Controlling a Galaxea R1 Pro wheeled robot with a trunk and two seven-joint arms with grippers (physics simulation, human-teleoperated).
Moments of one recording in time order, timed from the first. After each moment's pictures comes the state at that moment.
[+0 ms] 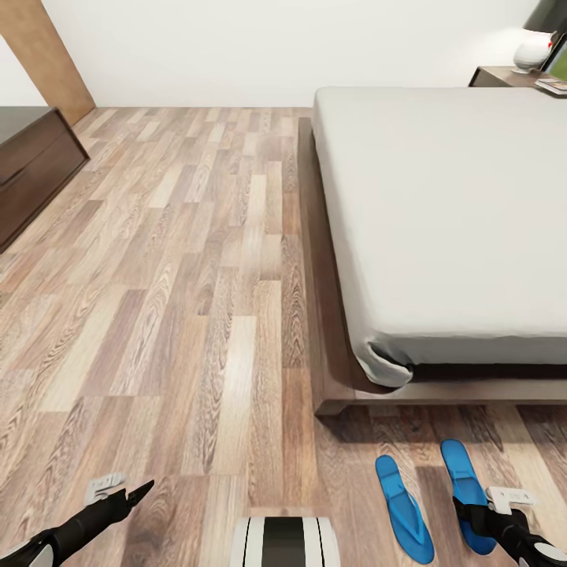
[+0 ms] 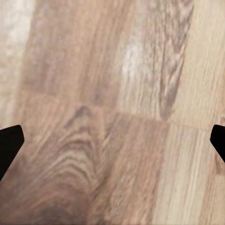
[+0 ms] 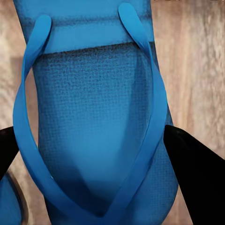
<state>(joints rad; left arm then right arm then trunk) -0.42 0.36 0.04 -0.35 0.49 -0.01 -0.73 -0.29 -0.40 0.06 -0.61 -0.31 0.00 0.10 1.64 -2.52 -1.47</state>
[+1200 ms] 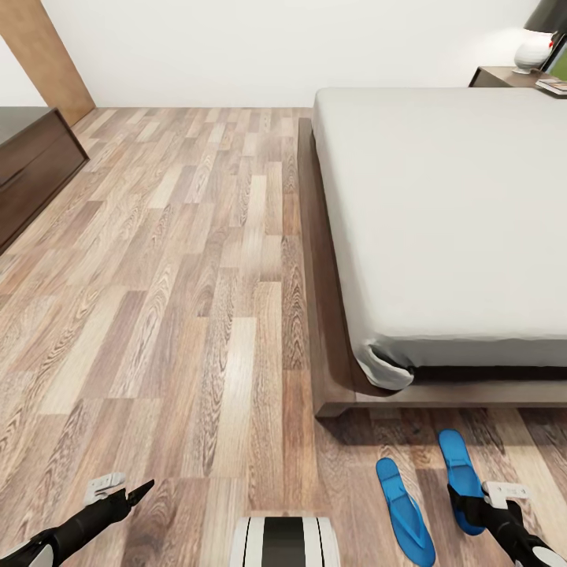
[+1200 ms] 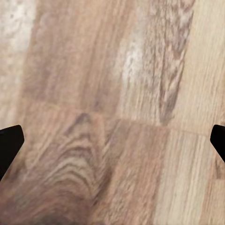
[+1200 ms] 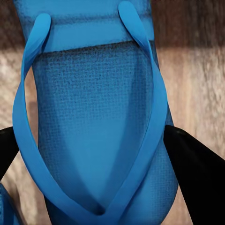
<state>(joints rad) -0.42 0.36 0.04 -0.35 0.49 -0.02 -0.73 -0.29 -0.39 0.06 -0.59 -0.31 -0.16 0.10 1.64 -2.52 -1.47</state>
